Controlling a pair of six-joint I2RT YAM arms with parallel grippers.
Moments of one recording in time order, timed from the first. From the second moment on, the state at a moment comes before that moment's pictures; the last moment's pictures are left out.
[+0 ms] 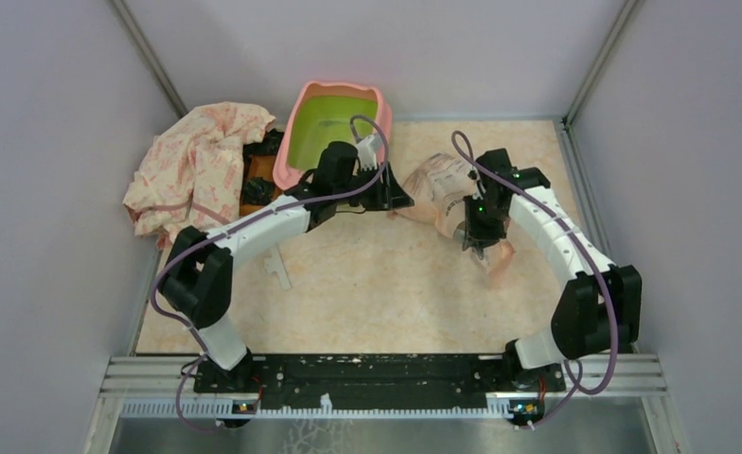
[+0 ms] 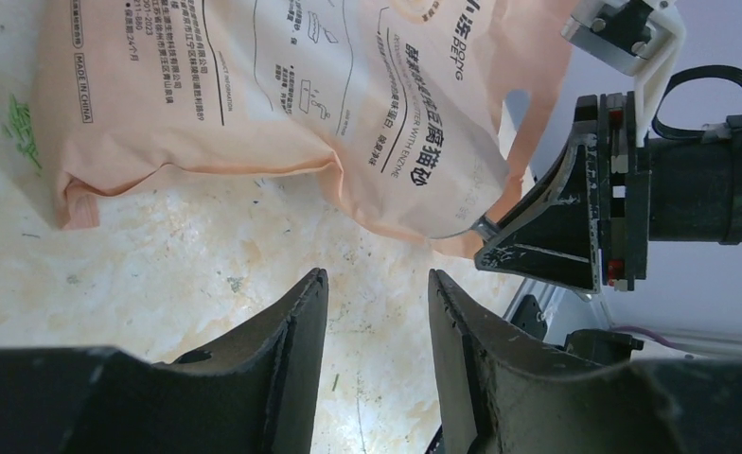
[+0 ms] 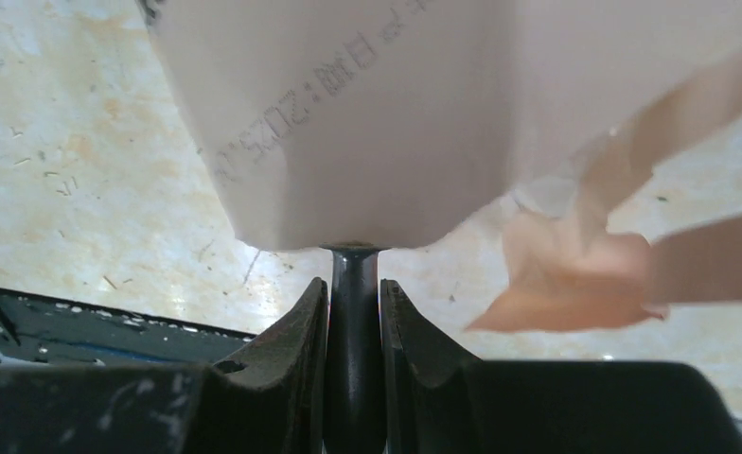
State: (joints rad) left arm -0.66 1.73 1.27 0.05 0.41 -0.64; right arm 0.25 1.44 1.24 -1.09 -0.09 0.25
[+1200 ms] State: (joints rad) left arm -0.69 1.67 1.32 -0.21 0.28 -0.54; right arm 0.04 1.81 1.40 -0.92 -0.48 0.21
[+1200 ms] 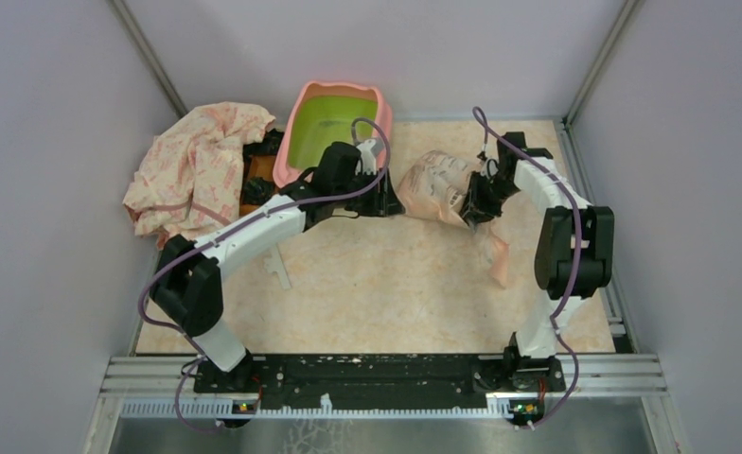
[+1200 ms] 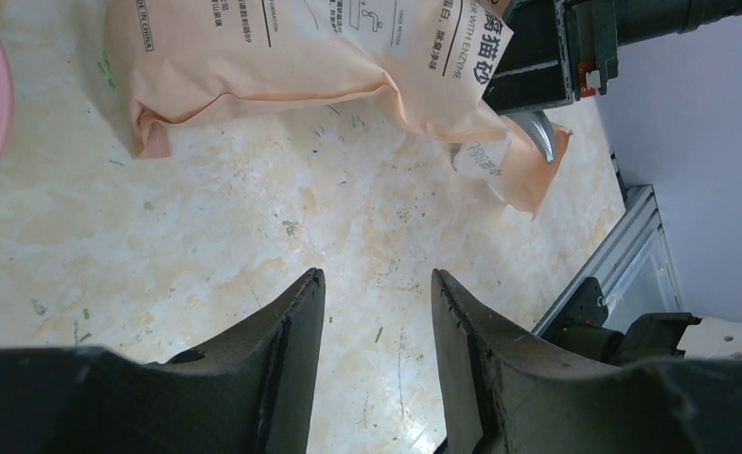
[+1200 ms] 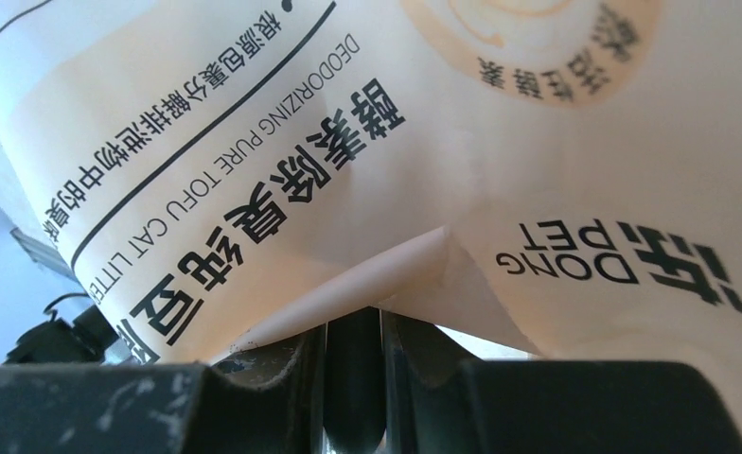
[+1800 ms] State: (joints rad) left arm -0.73 1.66 1.31 -0.24 0.23 -0.53; right arm 0.16 1.78 1.28 -0.60 -0.15 0.20
